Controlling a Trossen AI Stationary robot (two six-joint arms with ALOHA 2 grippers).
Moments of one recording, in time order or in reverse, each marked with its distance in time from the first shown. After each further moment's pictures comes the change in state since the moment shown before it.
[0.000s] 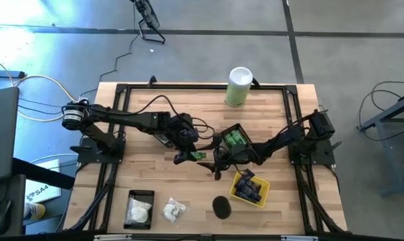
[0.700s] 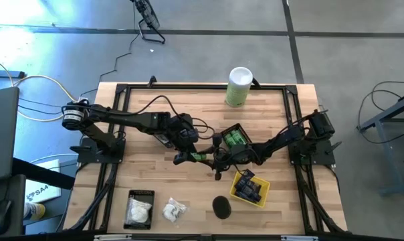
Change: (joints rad) left arm 0.000 0.000 0.000 0.004 0.015 -0.006; right arm 0.000 0.001 0.000 -0.008 -0.005 -0.032
